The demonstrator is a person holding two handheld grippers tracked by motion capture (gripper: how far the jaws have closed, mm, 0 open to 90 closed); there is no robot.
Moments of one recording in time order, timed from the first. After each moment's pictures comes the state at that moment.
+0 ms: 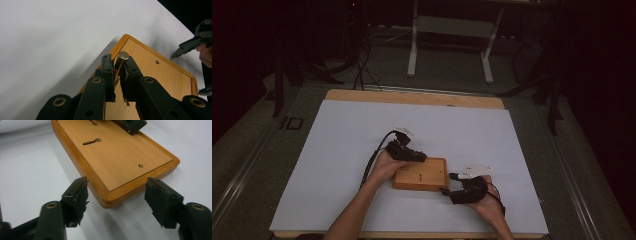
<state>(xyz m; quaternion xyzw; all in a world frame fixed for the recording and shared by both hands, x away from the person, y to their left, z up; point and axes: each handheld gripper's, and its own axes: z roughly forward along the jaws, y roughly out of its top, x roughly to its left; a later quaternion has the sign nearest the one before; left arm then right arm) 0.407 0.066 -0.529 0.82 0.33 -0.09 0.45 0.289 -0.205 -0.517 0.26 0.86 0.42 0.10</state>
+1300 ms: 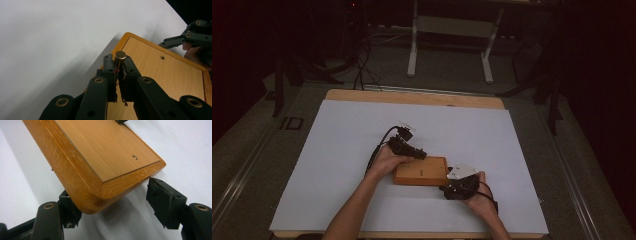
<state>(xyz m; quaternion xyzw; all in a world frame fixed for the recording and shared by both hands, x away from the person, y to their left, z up) 0.423 0.063 -0.523 0.83 0.34 -0.12 0.42 0.301 -0.184 -0.535 0.24 0.88 0.35 0.21</state>
